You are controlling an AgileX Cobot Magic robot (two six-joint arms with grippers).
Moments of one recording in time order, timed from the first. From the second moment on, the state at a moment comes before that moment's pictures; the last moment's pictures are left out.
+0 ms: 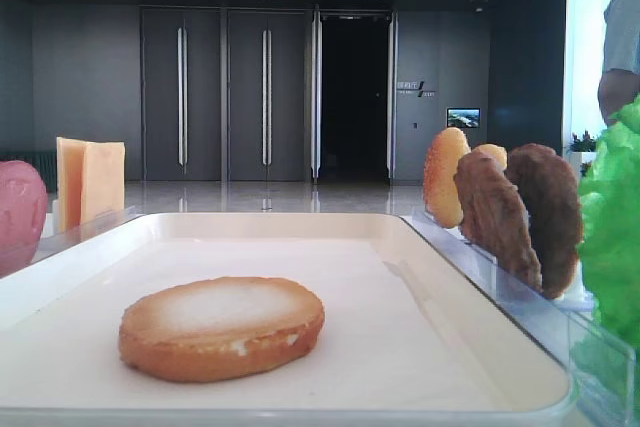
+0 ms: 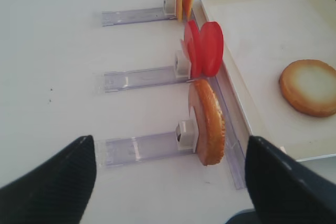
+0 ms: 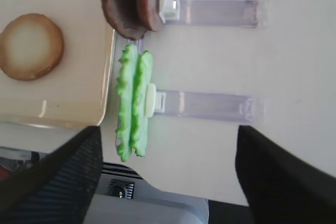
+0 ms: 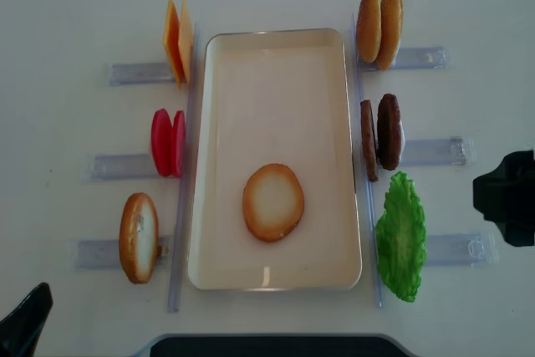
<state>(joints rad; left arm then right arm) -0.03 -0.02 -0.48 -0.08 1.11 0.08 0.79 0.80 -0.86 -0.15 1.22 0.67</state>
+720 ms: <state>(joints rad) -0.03 -0.02 -0.48 -0.08 1.11 0.08 1.07 1.09 -0.86 -0.39 1.22 0.86</state>
